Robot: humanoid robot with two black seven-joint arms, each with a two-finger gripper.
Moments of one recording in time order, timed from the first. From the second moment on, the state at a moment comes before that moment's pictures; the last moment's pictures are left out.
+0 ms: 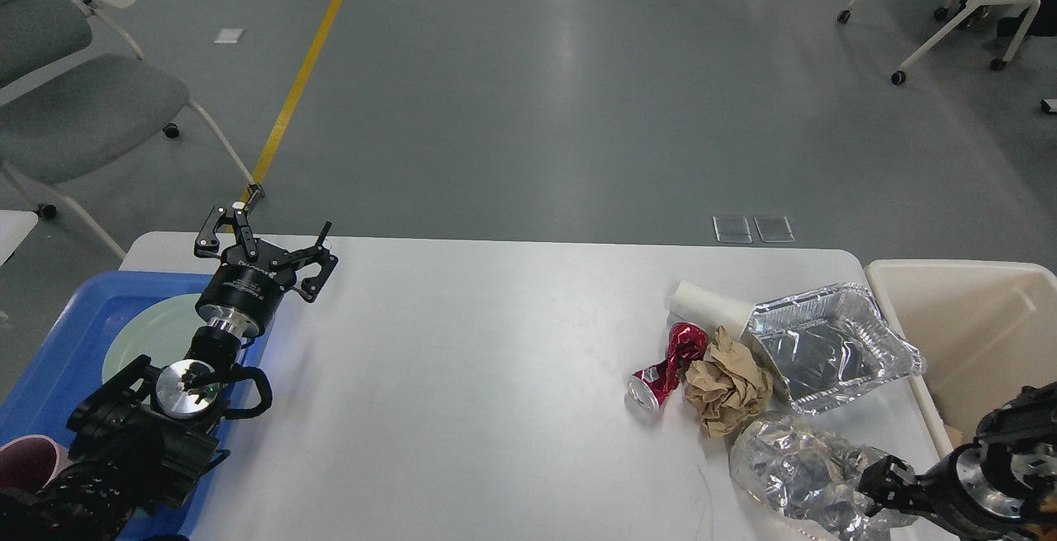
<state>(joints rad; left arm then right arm) -0.62 0.14 -1.12 -0.33 -0.16 -0.71 -0.07 1.21 -0.62 -1.11 1.20 -0.06 0.25 -0.12</state>
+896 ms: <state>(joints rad) -0.62 0.14 -1.12 -0.33 -0.16 -0.71 -0.07 1.22 -0.74 -1.08 1.27 -0.06 0.18 -0.12</state>
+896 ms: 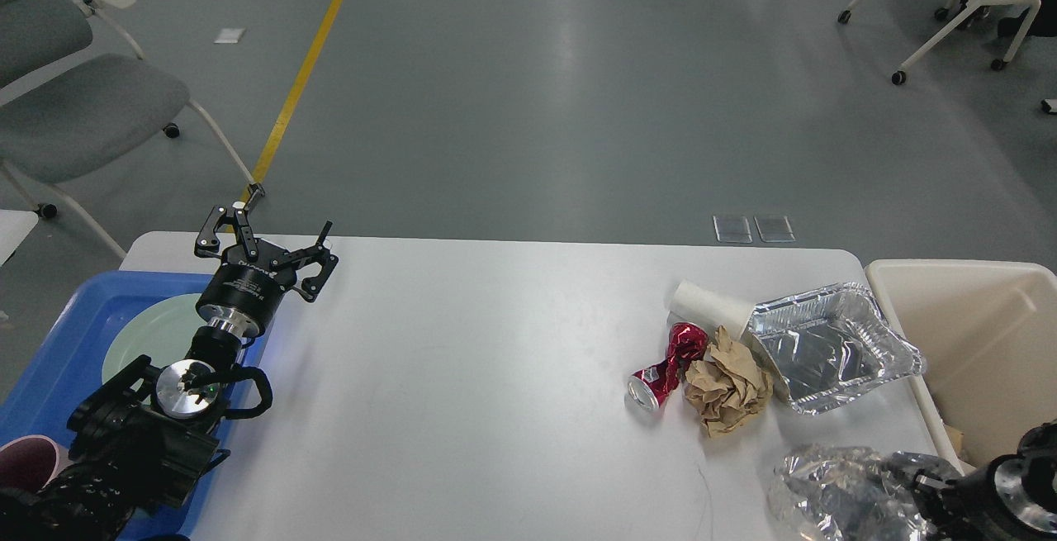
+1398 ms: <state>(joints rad) -0.62 0.14 -1.12 -0.33 -0.16 -0.71 -0.07 1.88 -1.10 -1.08 1.28 -0.06 0.52 -0.12</state>
